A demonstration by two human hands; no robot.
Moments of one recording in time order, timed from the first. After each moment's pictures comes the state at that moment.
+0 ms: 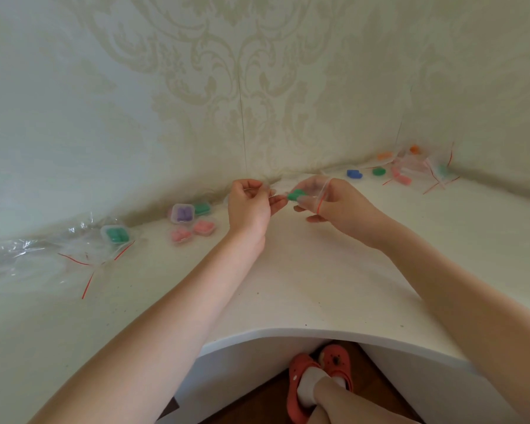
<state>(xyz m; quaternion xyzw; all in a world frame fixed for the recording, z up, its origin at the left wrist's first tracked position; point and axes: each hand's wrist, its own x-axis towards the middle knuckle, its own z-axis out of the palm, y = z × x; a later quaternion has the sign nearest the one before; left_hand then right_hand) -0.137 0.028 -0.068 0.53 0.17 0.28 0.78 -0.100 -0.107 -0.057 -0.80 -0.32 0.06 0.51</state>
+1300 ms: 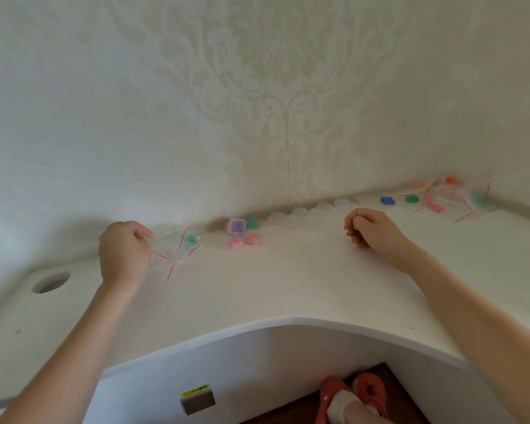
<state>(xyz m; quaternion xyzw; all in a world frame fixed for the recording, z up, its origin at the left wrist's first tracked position) -0.309 0.217 -0.067 0.80 0.35 0.45 0.19 -0.096 -0.120 -0.065 -0.80 -0.22 0.06 0.55</state>
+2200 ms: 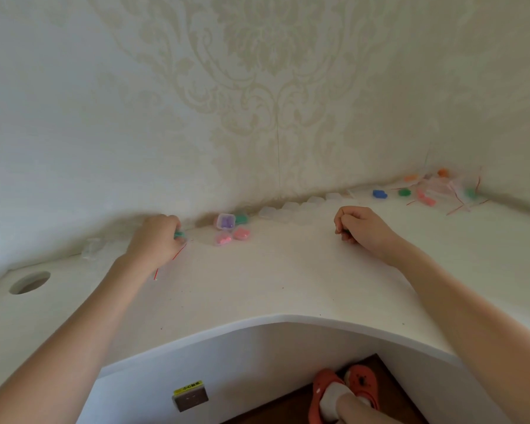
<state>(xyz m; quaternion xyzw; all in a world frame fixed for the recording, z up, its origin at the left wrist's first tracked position) -0.259 0.210 -0.068 0.95 0.25 0.19 0.06 -0.091 -0.116 -0.070 -0.81 -0.25 0.07 0.52</state>
